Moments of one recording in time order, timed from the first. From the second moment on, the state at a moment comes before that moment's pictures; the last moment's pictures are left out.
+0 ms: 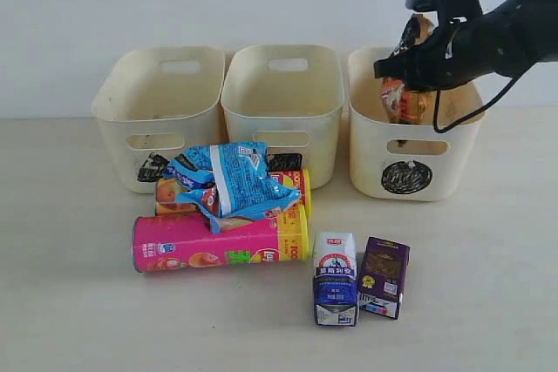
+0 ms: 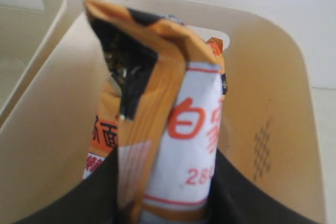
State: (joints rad) left arm -0.09 0.00 0.00 0.01 0.28 0.03; right arm 0.23 1.96 -1.44 -0.48 0.17 0.52
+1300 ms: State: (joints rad) left arm -0.09 0.00 0.00 0.01 0.28 0.03; right arm 0.72 1.77 -1.45 -0.04 0.62 -0.13
